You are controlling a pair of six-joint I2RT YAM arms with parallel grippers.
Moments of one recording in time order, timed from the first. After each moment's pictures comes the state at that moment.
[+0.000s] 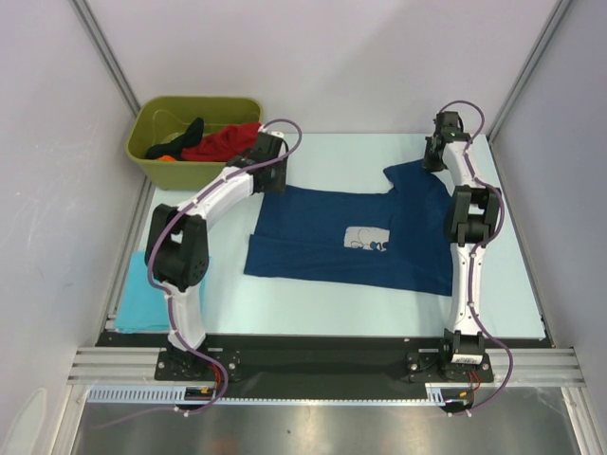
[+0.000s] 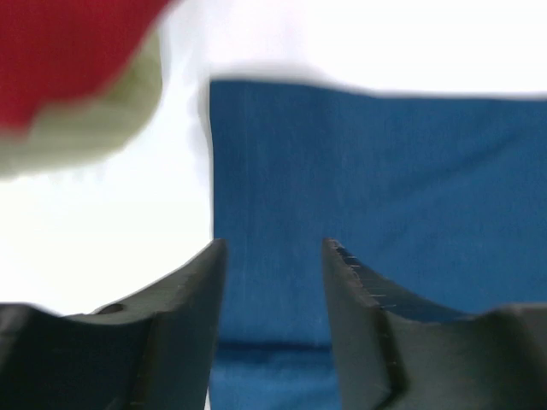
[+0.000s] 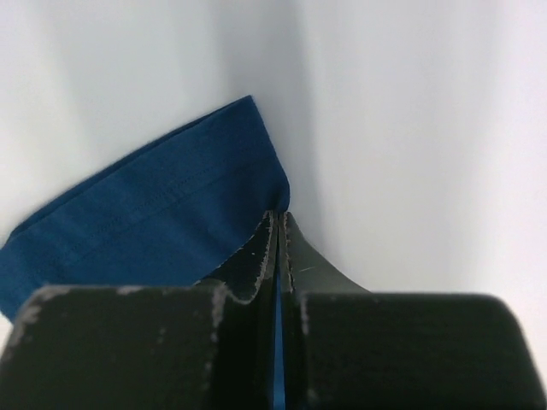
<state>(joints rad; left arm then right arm) -0.41 1.93 1.57 -0.51 -0.19 -0.23 -0.06 2.62 2.41 -0.71 0.07 0.09</state>
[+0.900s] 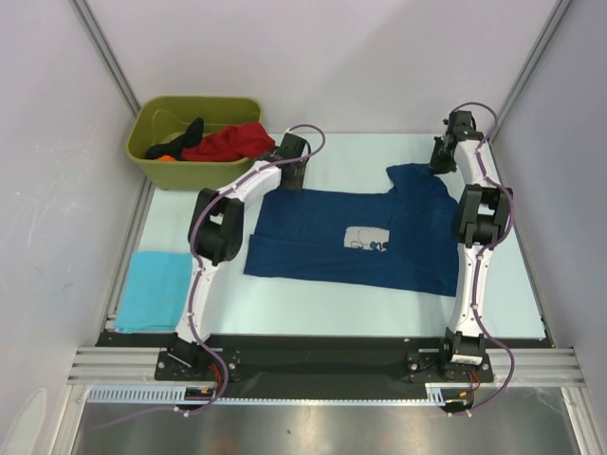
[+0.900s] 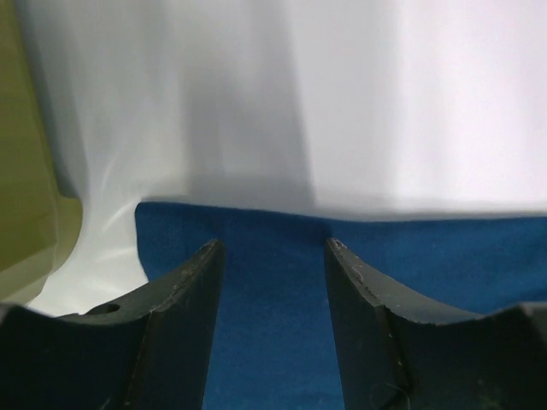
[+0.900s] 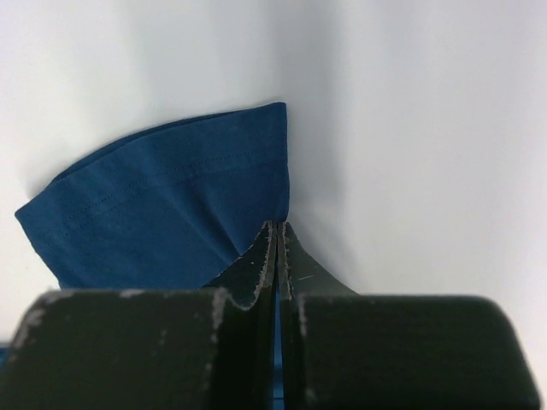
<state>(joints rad) -0.44 2.37 1.99 -0.54 -0.26 -0.16 -0.11 2.54 2.34 -0.76 -0.07 0.13</state>
